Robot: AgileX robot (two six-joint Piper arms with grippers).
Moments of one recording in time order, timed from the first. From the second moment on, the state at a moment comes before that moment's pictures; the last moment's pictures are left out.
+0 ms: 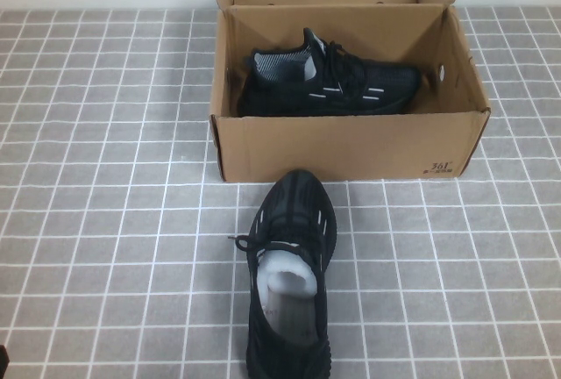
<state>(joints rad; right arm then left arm) 0.36 0.90 -0.92 -0.75 0.53 0.70 -0.17 -0.01 0.03 -0.01 0.38 -0.06</state>
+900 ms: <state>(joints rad) 0.17 0.02 -0.14 -0.38 0.33 0.38 -0.17 -0.01 0.03 -0.01 0.38 -0.06</state>
